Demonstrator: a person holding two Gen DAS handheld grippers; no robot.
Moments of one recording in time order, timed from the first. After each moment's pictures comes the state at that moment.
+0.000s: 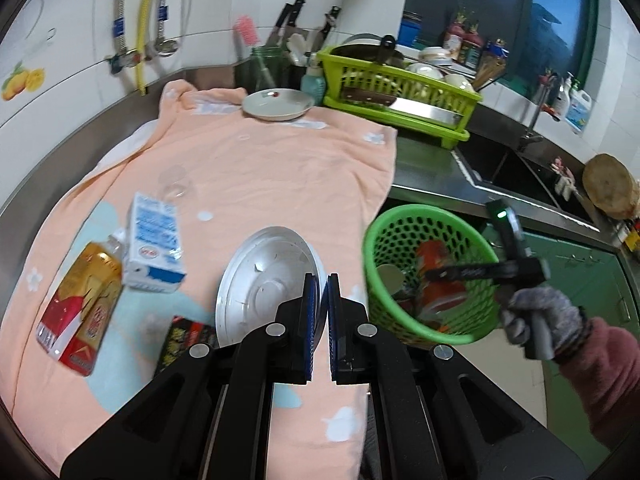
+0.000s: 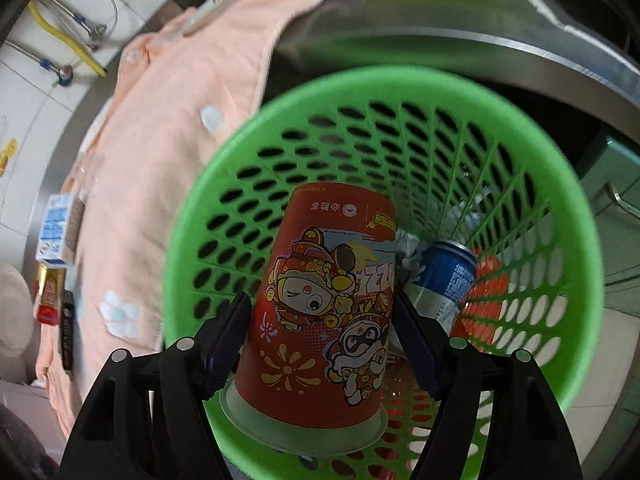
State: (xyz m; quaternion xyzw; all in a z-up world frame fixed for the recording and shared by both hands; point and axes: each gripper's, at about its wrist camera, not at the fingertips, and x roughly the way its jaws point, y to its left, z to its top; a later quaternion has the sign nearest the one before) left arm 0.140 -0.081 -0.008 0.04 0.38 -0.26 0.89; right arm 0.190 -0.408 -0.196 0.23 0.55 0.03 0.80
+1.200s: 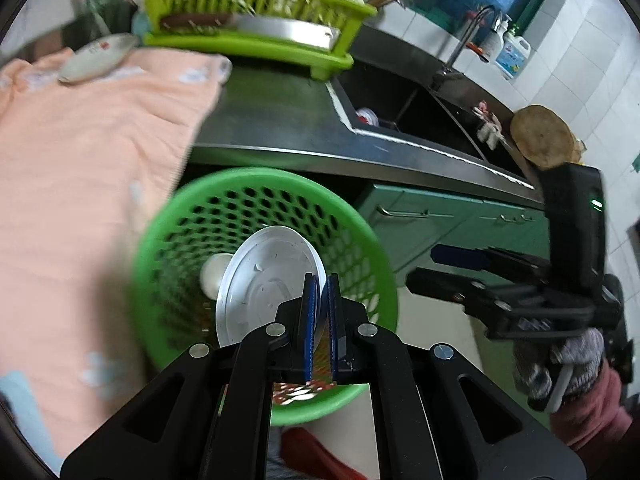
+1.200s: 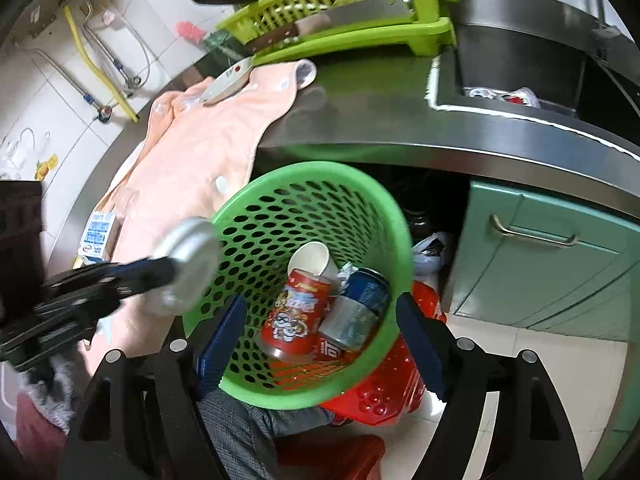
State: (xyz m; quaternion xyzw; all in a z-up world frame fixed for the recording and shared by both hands) left arm 0.158 -0.305 -0.077 0.04 0.48 -0.42 0.77; right arm 0.080 -0.489 -0.102 0.22 0.45 0.01 0.87
